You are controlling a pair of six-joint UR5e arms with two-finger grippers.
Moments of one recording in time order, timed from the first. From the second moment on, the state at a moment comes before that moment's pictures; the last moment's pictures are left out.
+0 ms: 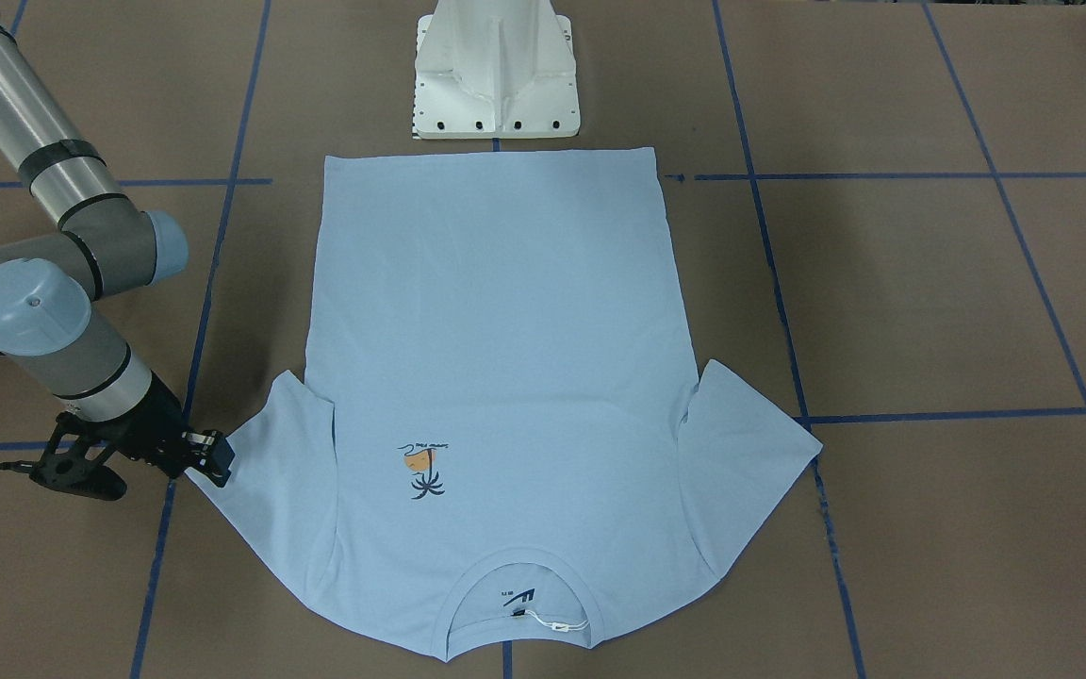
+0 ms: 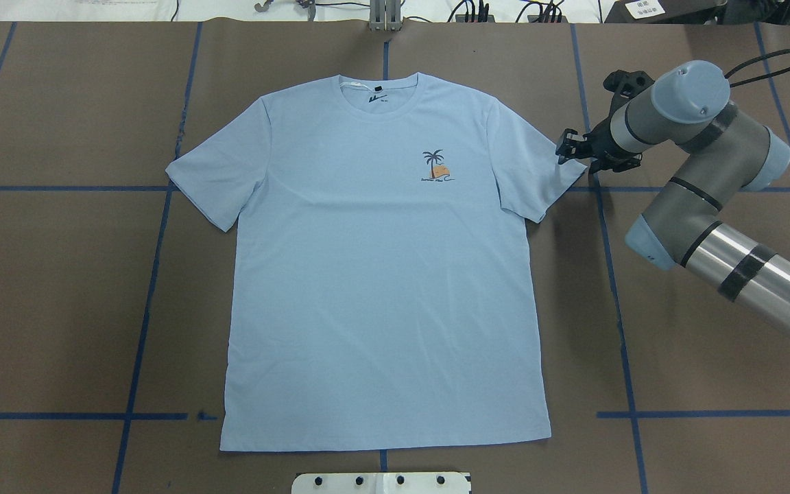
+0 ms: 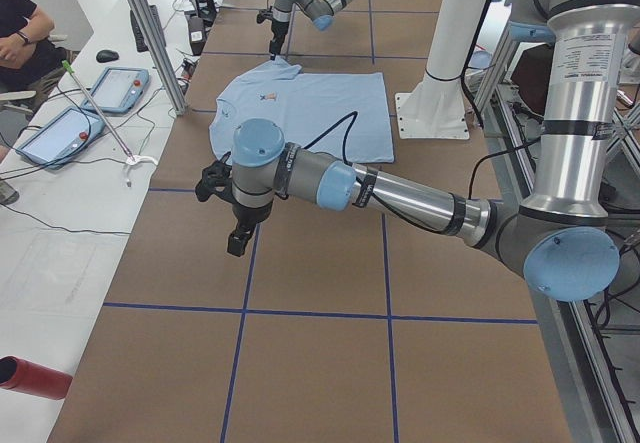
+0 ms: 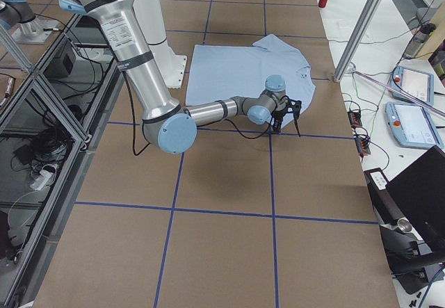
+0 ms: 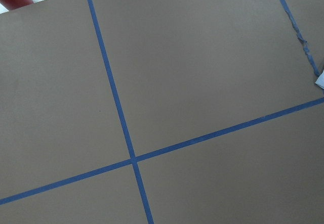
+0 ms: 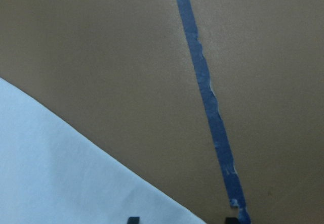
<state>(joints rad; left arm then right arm) -1.58 -1.62 -1.81 -1.61 -2.37 0.08 0.88 -1.11 1.26 -0.92 2.00 1.23</state>
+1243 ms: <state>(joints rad) -1.58 -1.62 -1.80 -1.61 -2.37 0.08 0.77 -0.80 1.29 -1.11 1.96 1.55</state>
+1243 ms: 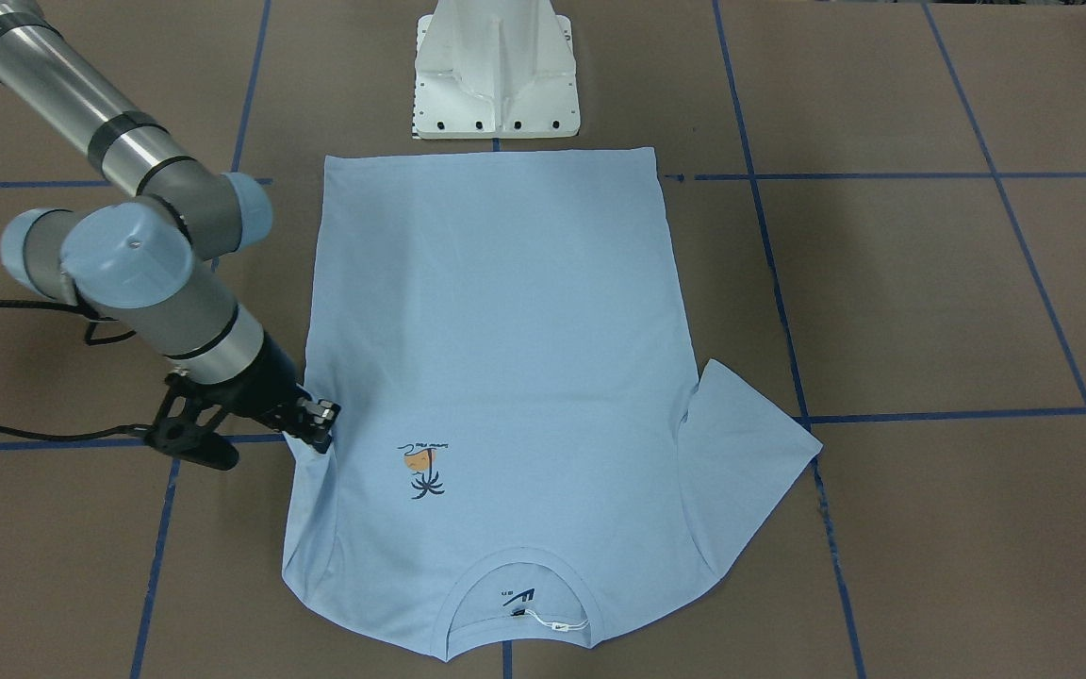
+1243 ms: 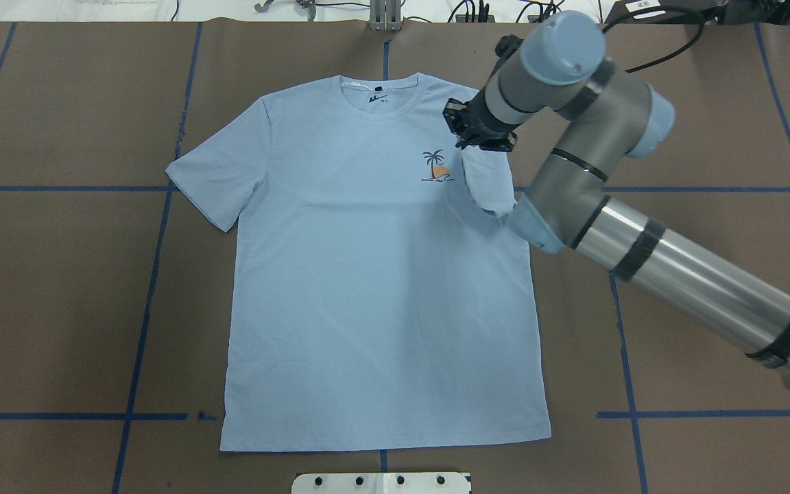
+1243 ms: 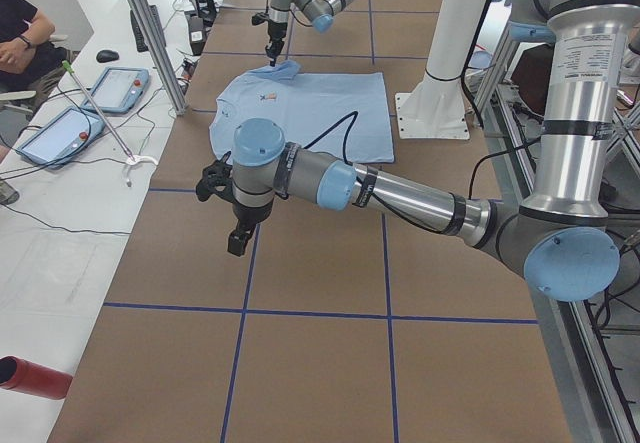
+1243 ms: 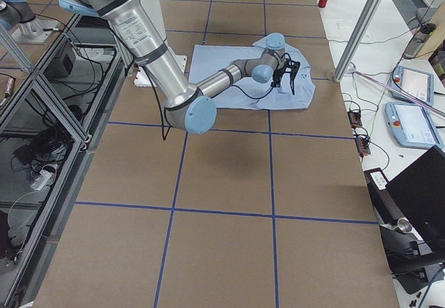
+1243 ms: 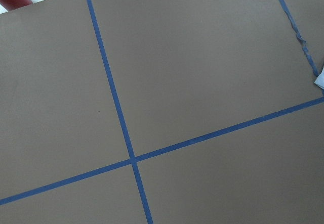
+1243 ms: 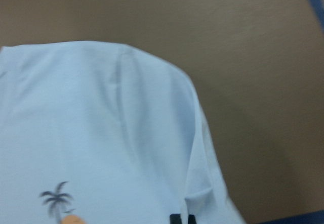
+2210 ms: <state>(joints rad) -1.28 -1.70 -1.71 -2.01 -2.41 -0.50 0.69 -0.68 1.24 -1.10 1.86 1.60</state>
